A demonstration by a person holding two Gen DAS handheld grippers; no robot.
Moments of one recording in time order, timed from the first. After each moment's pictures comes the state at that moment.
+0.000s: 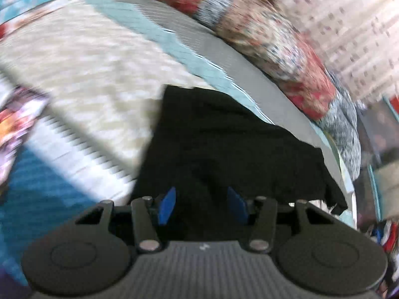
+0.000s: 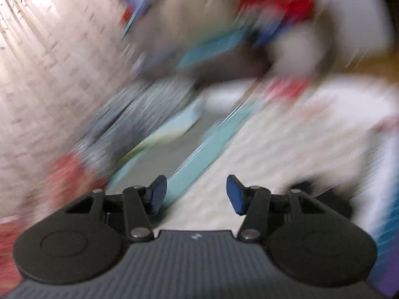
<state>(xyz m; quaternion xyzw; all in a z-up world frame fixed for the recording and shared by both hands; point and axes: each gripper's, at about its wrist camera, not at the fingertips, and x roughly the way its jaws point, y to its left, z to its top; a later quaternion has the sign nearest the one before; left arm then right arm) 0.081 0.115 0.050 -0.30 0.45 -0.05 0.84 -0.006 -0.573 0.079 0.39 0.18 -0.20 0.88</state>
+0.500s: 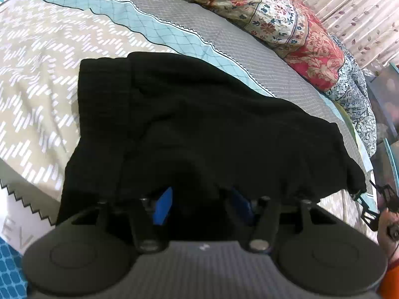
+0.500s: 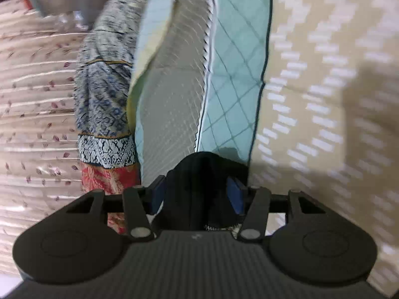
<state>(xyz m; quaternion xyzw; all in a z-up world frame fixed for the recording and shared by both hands) 0.146 0.048 0.000 -0.25 0.48 -0.07 0.84 0.156 -0.624 -0.027 0.68 0.27 -0.12 0.67</state>
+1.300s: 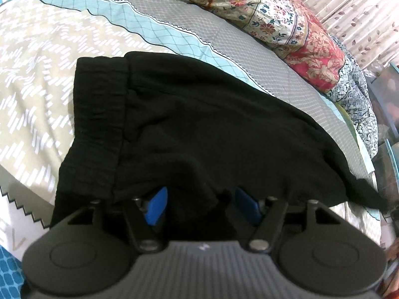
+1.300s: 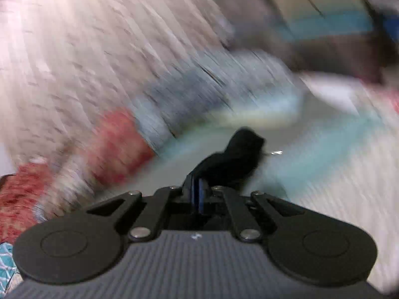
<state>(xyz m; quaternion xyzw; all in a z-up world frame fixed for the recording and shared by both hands) 0.153 0.040 -0.004 -0.24 0.48 -0.06 0.84 0.106 -0.571 0.046 0.28 0.22 -0.09 0.93</state>
